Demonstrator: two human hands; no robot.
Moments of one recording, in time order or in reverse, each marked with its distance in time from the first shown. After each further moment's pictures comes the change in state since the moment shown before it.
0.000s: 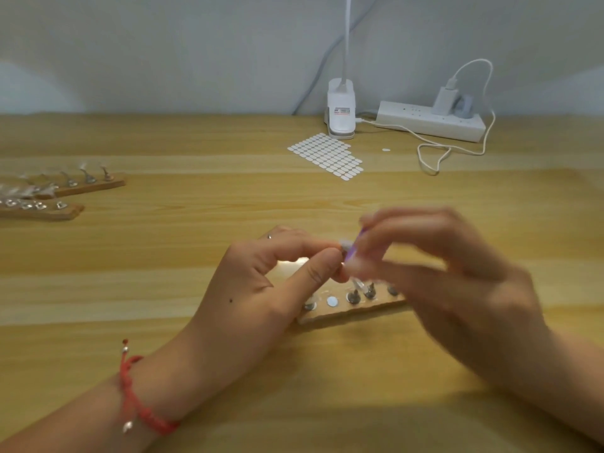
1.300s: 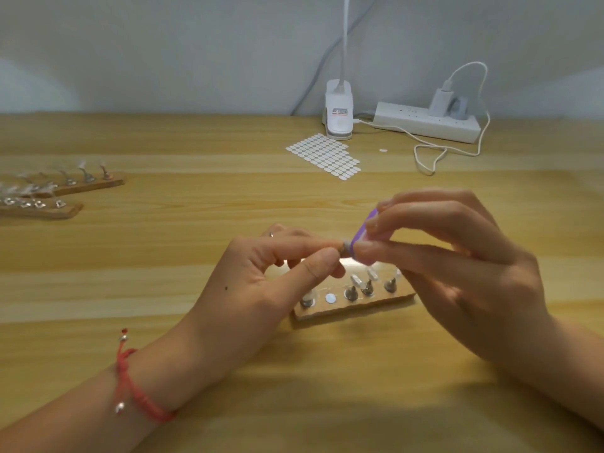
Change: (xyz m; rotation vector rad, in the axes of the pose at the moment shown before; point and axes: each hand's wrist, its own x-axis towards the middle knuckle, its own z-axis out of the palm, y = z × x) left_hand 0.001 0.003 -0.002 -0.108 -0.063 -0.085; right_hand 0.002 0.009 -0.005 -0.141 0.034 -0.063
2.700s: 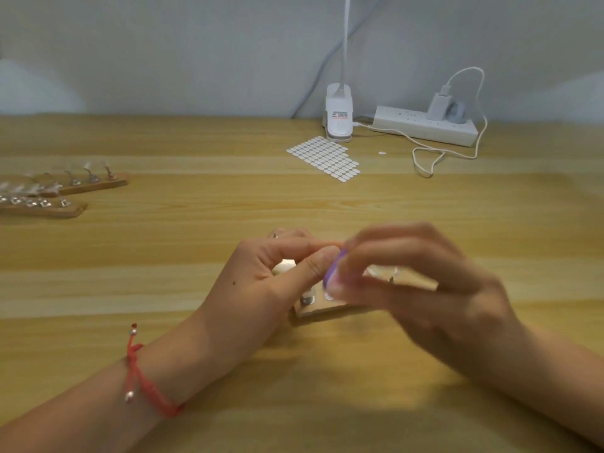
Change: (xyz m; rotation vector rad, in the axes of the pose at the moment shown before) left_hand 0.000 0.001 0.002 -0.044 -0.032 -0.068; right_hand 0.000 -0.013 0.005 0.146 -0.031 -0.008
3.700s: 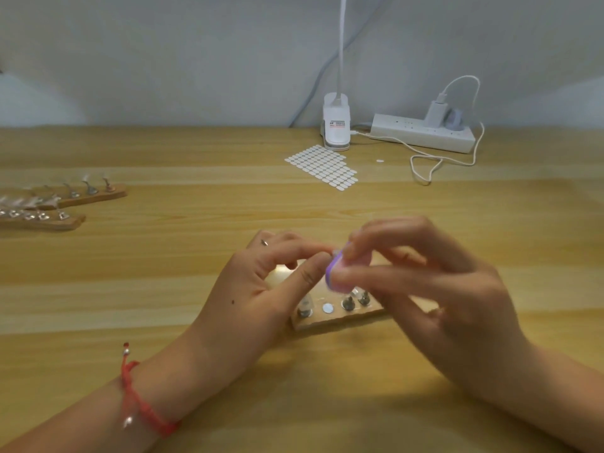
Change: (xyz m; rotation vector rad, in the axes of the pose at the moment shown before) left_hand 0.002 -0.005 -0.001 0.169 0.087 0.069; right_hand -0.001 0.003 0.005 0.182 0.083 0.172
